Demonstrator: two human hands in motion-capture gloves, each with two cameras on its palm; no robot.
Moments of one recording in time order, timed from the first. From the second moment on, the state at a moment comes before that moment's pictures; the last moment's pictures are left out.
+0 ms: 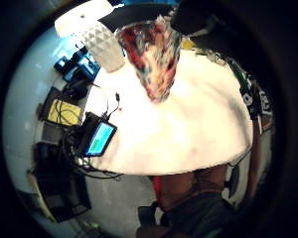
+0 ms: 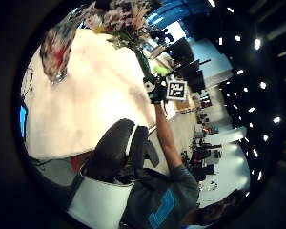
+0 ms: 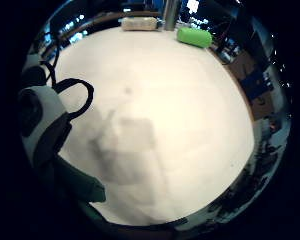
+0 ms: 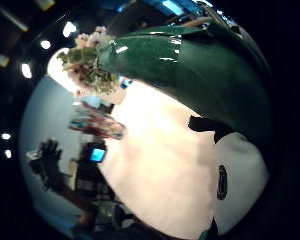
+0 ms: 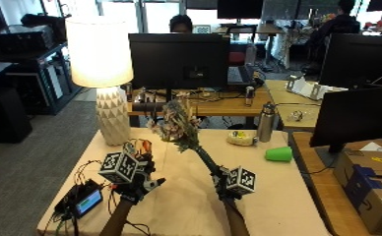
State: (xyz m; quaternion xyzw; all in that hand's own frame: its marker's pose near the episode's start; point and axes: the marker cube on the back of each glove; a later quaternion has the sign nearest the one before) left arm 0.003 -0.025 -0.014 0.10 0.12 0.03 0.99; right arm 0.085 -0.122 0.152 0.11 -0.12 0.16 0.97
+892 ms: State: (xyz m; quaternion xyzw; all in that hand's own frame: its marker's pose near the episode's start) left arm 0.155 -0.101 -0.093 0.05 0.65 0.16 0.74; right arm -0.046 -0.081 0.048 0.21 -0.58 -0.15 0.77
